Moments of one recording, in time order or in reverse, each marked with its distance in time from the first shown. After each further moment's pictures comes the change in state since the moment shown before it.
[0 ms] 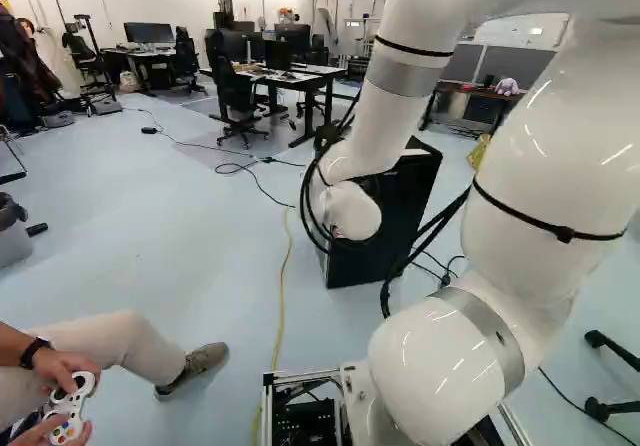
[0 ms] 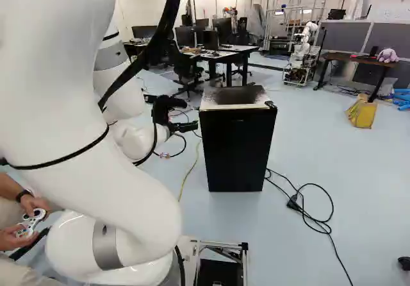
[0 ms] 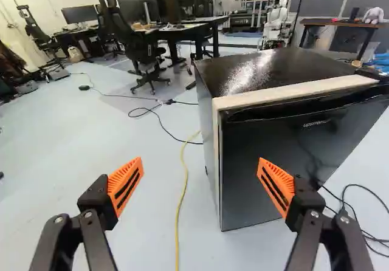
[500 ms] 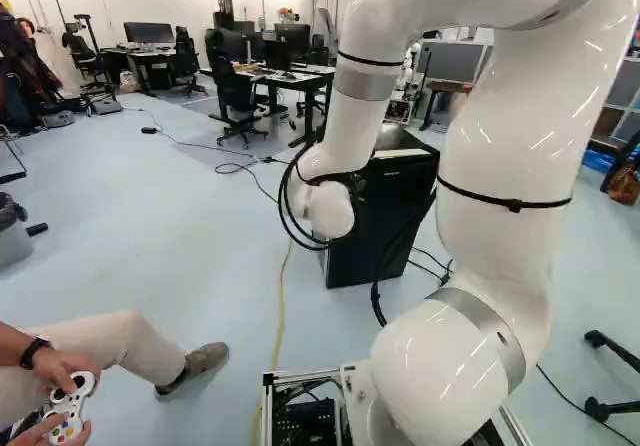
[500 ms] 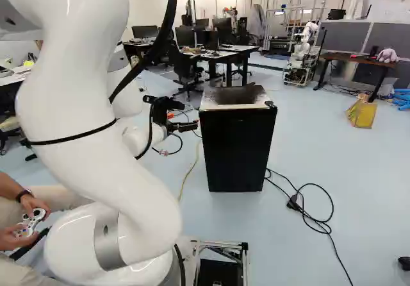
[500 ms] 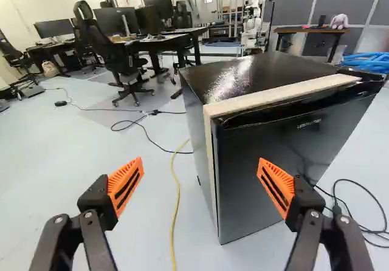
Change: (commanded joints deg) arm 3.9 -9.2 -6.1 10.7 6.3 0.0
